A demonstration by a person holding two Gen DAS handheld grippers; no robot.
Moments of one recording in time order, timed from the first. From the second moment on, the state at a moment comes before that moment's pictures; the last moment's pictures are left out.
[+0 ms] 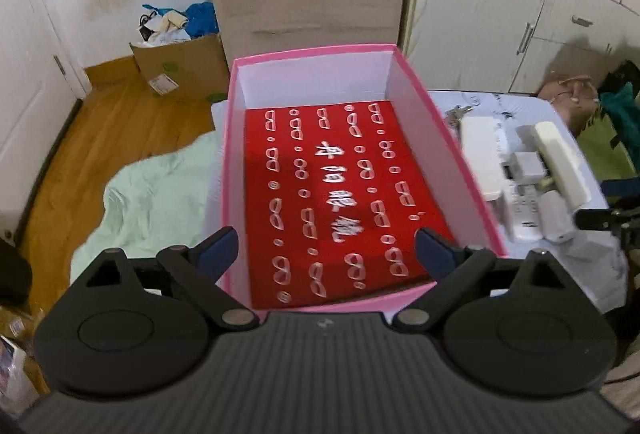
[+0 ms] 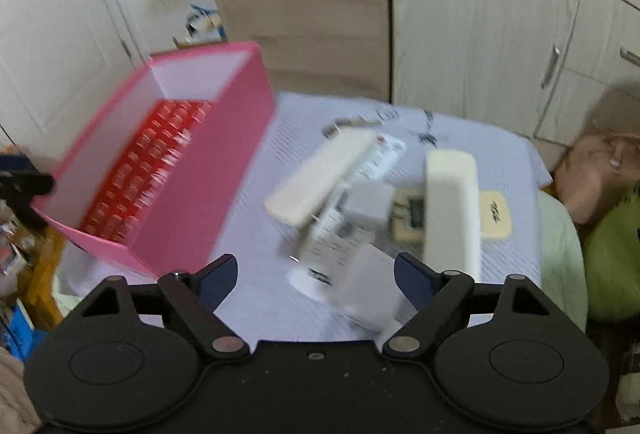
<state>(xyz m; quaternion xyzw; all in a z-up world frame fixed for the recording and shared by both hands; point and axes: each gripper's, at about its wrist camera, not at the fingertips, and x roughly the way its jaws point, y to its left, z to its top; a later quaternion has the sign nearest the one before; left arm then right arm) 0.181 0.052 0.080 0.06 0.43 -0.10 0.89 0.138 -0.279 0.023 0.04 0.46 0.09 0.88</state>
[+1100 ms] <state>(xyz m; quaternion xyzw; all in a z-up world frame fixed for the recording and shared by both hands) 0.257 0.117 0.004 0.00 0.46 -0.01 0.89 0.175 -0.324 -0.031 0.19 0.52 0.09 0.83</state>
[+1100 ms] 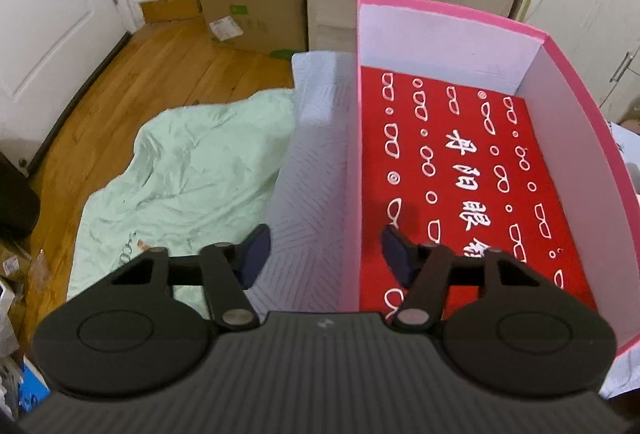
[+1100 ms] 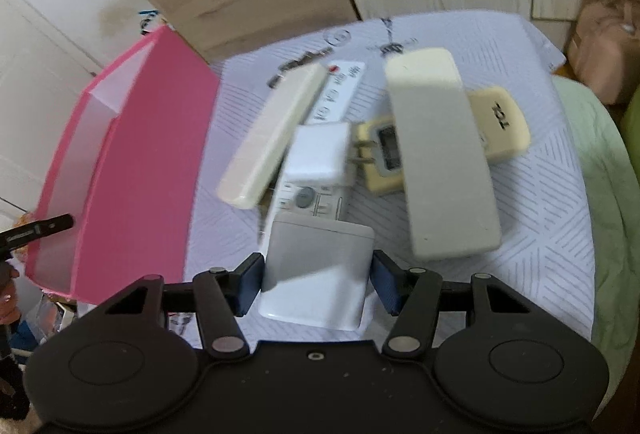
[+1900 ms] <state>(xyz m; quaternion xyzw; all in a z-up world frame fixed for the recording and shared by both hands) 0.273 0.117 0.010 -0.03 0.40 -0.07 0.91 0.176 -0.236 0.063 0.27 0.40 0.25 0.84</state>
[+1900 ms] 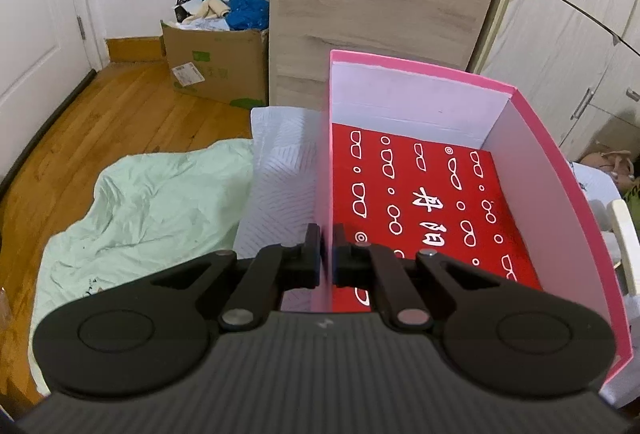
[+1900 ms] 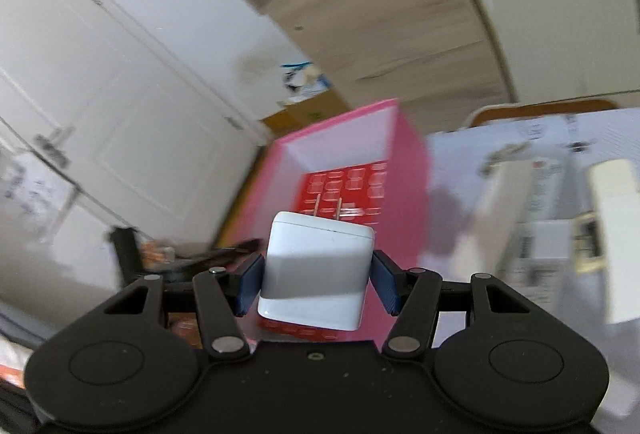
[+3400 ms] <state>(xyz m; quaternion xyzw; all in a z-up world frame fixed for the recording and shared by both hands) 0.275 0.114 0.017 -0.06 0.42 -0.05 0.90 0.294 -0.116 0.028 0.17 0.54 0.21 0.79</state>
